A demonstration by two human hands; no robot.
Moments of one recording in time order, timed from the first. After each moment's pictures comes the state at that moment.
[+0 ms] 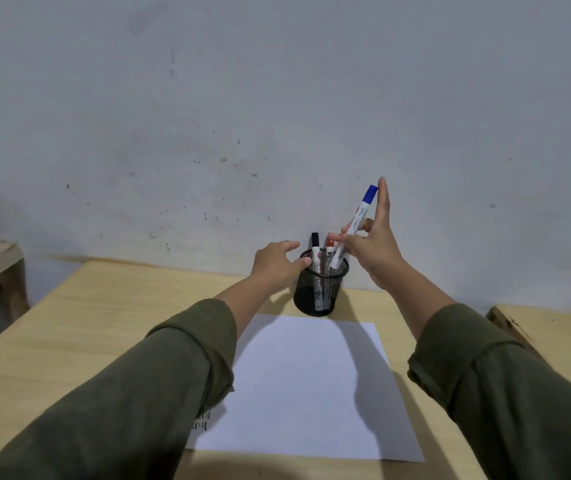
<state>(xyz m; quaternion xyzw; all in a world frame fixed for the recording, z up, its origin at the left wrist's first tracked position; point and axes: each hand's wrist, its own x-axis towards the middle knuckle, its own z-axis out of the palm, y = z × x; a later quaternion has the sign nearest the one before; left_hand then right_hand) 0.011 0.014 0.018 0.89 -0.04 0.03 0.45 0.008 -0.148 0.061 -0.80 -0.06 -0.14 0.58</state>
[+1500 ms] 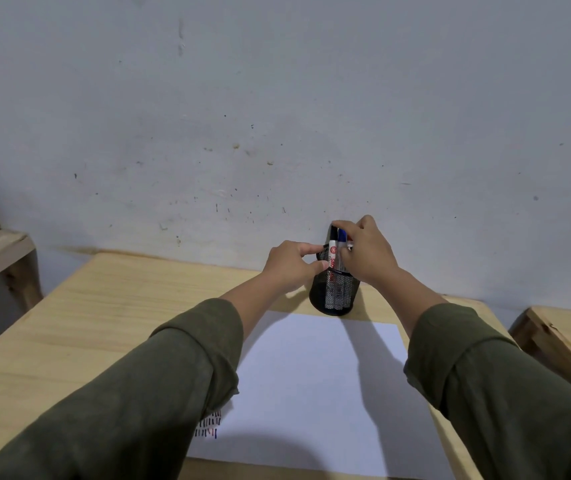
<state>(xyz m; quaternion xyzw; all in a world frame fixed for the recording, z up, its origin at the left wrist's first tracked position) 0.021 0.017 0.006 0.88 -0.05 0.01 0.48 0.053 -0.134 0.017 -0.96 -0.10 -0.16 0.20</state>
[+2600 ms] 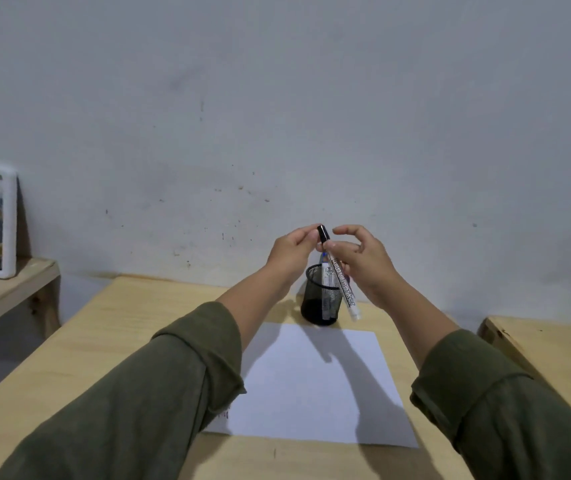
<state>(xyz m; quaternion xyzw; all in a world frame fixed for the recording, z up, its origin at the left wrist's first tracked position) -0.048 0.012 0.084 0.72 -0.08 0.04 0.69 -0.054 -0.126 0.087 -0.70 -0.12 -0.05 0.70</state>
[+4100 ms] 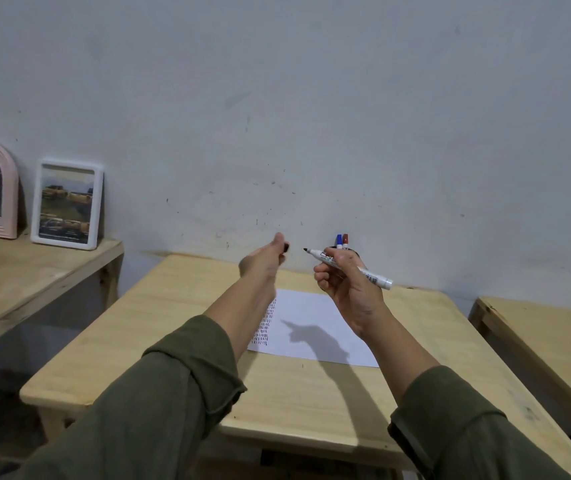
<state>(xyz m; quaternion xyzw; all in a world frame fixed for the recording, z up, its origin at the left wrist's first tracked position) -0.176 0.074 0.064 0.53 0.15 0.10 0.83 -0.198 -0.064 0.047 -0.50 -0.13 -0.01 0.85</state>
